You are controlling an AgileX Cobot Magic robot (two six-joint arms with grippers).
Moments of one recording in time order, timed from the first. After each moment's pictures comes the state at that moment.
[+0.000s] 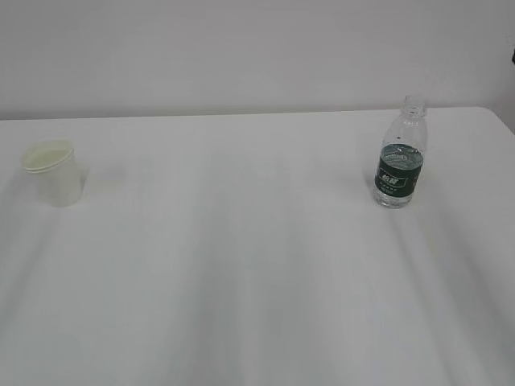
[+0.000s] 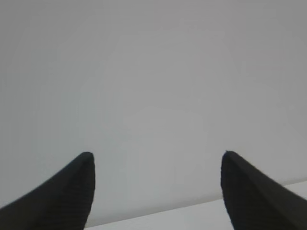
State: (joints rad) left arm -0.17 0.58 -0.51 0.10 -0.16 -0.10; right arm 0.15 0.95 -0.50 0.06 -0.33 -0.18
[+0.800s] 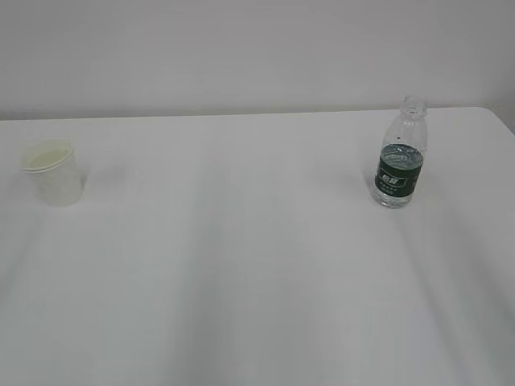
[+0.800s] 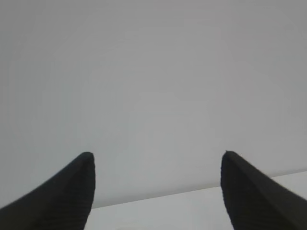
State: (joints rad) left arm -0.17 0.32 -0.52 0.10 0.14 -0.10; right arm 0.15 0.61 -0.49 0.06 -0.02 -0.20
